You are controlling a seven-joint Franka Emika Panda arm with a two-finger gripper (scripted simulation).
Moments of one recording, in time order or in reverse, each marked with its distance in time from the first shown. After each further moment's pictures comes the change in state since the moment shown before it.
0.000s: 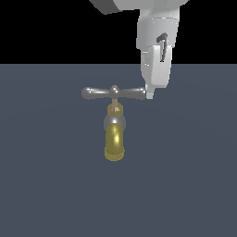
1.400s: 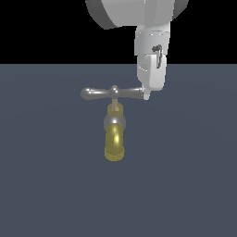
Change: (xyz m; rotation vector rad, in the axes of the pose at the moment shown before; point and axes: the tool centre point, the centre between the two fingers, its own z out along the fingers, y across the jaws) arm 0.004 0.038 0.014 0.007 0.003 -0.072
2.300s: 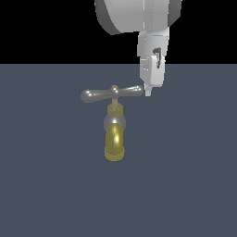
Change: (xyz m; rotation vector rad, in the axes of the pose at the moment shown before) arm -0.014 0.045 0.002 0.003 -0.004 0.012
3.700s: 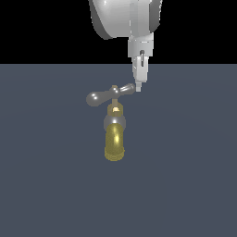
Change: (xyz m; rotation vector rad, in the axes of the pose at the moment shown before) arm 0.024 0.068 0.000 0.000 -0.015 0.035
